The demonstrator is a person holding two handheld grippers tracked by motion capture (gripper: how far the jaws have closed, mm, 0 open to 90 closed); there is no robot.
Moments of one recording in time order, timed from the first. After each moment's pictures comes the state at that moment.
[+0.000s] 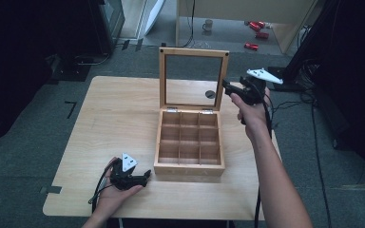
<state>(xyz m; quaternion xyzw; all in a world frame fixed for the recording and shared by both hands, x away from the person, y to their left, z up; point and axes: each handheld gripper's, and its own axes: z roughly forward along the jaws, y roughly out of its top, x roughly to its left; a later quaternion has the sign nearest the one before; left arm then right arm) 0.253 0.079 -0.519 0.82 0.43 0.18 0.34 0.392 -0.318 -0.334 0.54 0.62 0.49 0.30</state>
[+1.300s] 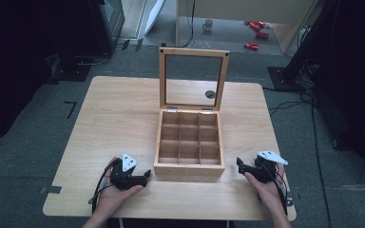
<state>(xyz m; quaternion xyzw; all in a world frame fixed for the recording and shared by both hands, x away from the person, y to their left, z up) 0.253 0.079 -0.519 0.82 0.43 0.18 0.34 0.237 -0.373 -0.511 0.62 0.66 0.35 0.25</state>
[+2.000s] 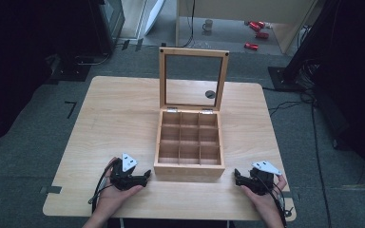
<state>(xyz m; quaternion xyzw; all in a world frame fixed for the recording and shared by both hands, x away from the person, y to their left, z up) 0.253 0.079 -0.519 0.82 0.43 0.18 0.34 0.214 -0.359 -0.525 0.61 0.68 0.31 0.26</state>
